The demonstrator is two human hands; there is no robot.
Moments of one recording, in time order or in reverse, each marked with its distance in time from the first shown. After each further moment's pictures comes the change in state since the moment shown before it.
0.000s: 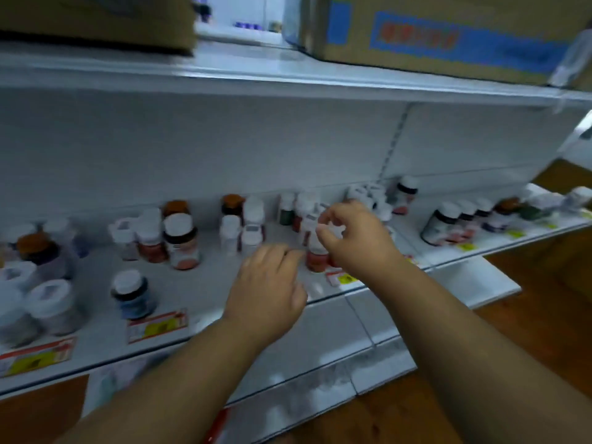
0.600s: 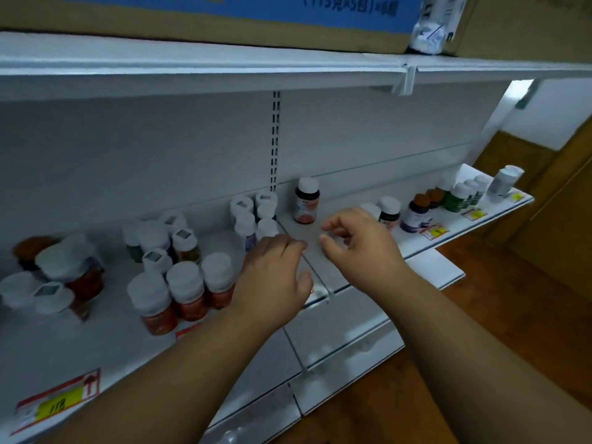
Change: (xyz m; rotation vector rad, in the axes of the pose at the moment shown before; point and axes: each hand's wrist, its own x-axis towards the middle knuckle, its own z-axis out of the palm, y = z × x) left_hand 0.191 0.189 0.170 -0.132 -0.116 0.033; right_hand 0.027 0.275 -0.120 0.062 0.056 0.145
